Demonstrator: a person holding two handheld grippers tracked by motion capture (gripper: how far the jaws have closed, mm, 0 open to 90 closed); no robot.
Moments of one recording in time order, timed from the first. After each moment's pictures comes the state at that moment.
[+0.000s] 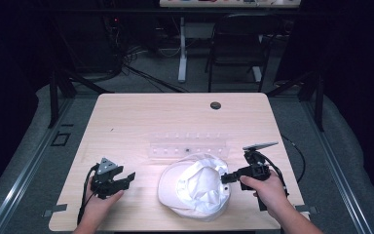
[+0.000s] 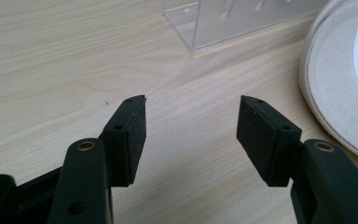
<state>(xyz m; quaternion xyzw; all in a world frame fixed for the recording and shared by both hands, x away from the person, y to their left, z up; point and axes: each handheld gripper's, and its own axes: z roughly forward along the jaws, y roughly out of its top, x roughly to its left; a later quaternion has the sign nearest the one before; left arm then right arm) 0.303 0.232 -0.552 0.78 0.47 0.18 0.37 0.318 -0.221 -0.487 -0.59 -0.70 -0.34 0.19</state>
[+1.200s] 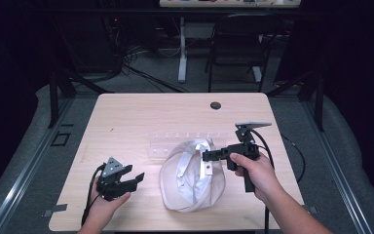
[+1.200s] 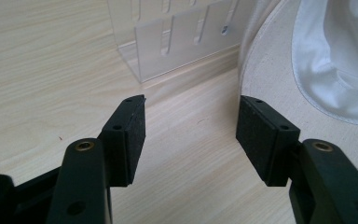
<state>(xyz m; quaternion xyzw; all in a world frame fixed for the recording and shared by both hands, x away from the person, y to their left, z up) 0.288 0.203 -0.526 0.79 0.43 0.17 0.41 0.339 -0.186 -0.424 -0.53 -0.66 -0.46 0.27</state>
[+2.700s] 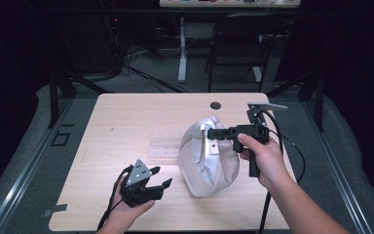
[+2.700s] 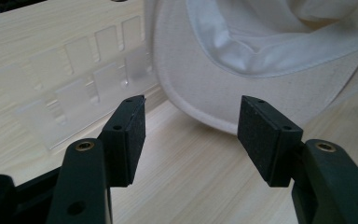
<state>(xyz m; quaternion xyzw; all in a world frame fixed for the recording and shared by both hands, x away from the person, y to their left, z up) 0.262 0.131 -0.491 0.81 0.33 0.16 0.45 0.344 -0.197 -0.368 -0.53 -0.63 -0.52 0.23</state>
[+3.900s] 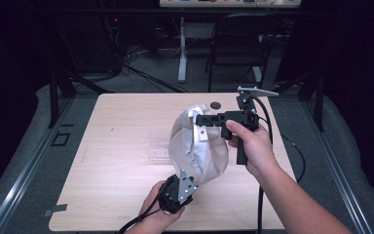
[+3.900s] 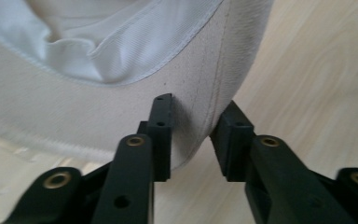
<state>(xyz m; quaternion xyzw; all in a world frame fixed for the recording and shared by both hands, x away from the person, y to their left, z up) 0.246 0.043 -0.499 0.87 0.24 0.23 0.36 0.357 -0.170 -0.340 -0.51 -0.63 -0.54 0.21</state>
